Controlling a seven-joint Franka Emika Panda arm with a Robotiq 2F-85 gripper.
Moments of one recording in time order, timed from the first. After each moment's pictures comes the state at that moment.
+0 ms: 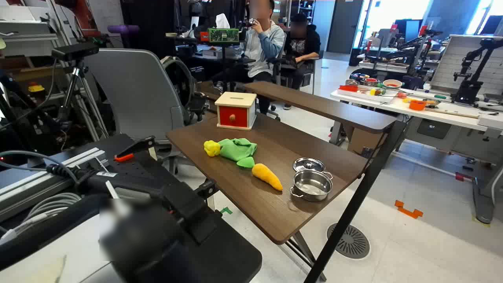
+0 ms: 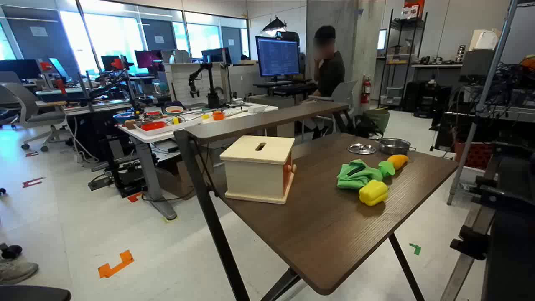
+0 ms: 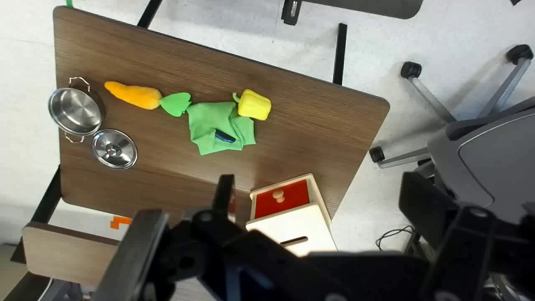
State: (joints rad) arm 0.15 -0.51 0.24 -2.52 0.03 2.18 0.14
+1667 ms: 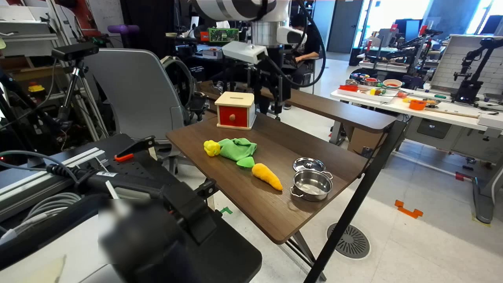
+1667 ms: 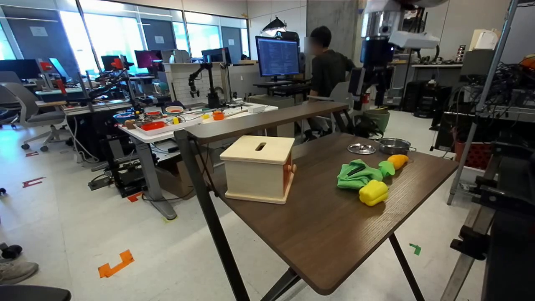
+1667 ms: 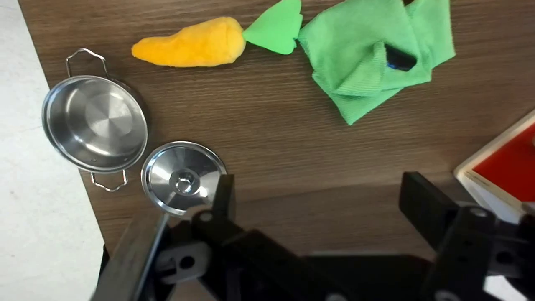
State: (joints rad) arm -0.03 0.52 -0.02 -1.95 -0.01 2.52 0.12
